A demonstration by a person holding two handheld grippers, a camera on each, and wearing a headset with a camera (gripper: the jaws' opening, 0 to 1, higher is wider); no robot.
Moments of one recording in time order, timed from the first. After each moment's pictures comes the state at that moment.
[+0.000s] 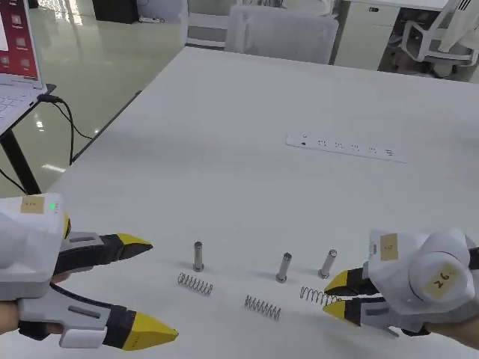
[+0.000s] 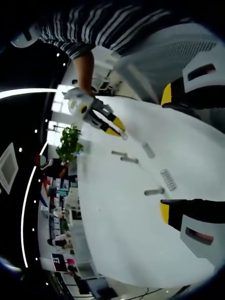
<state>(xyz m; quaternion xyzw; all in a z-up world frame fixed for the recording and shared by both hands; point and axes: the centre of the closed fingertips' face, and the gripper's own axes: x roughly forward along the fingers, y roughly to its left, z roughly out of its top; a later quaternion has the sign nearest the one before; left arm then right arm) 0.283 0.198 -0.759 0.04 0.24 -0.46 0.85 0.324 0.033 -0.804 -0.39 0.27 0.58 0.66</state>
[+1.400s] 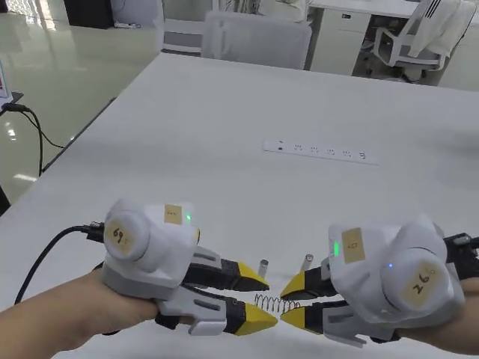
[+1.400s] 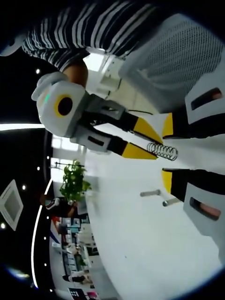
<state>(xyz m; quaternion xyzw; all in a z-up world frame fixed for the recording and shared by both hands) 0.306 0.057 -0.758 0.06 0.19 -0.60 0.78 0.296 0.062 -0.769 -0.39 0.24 0.61 0.64</state>
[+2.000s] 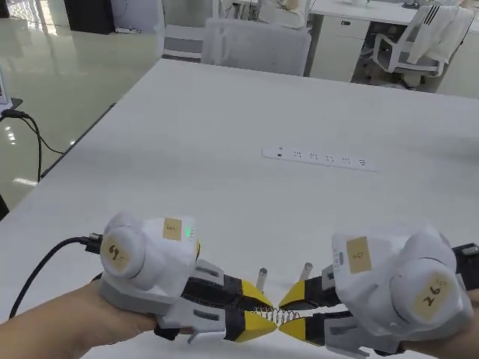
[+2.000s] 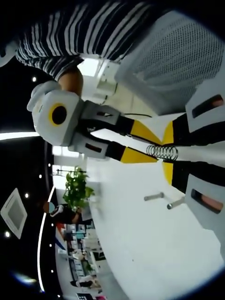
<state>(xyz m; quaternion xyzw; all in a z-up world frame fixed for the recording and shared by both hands) 0.300 0.053 -0.757 0.08 0.17 -0.62 0.76 0.293 0.061 -0.764 -0.38 0.23 0.62 0.65</state>
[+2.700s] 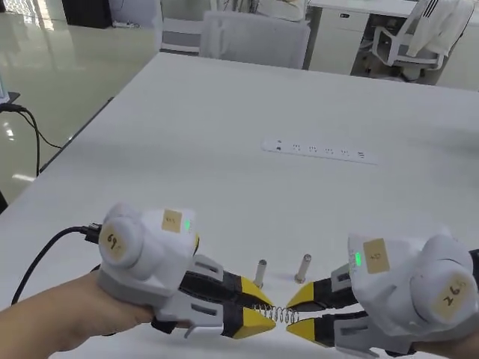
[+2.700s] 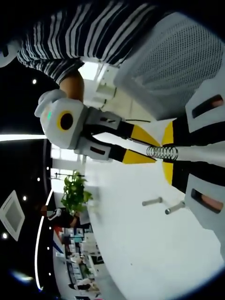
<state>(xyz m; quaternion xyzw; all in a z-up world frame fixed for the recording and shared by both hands) 0.292 0.053 -0.759 0.08 0.18 -0.63 0.75 0.288 0.051 -0.773 -0.37 0.23 0.63 0.65</state>
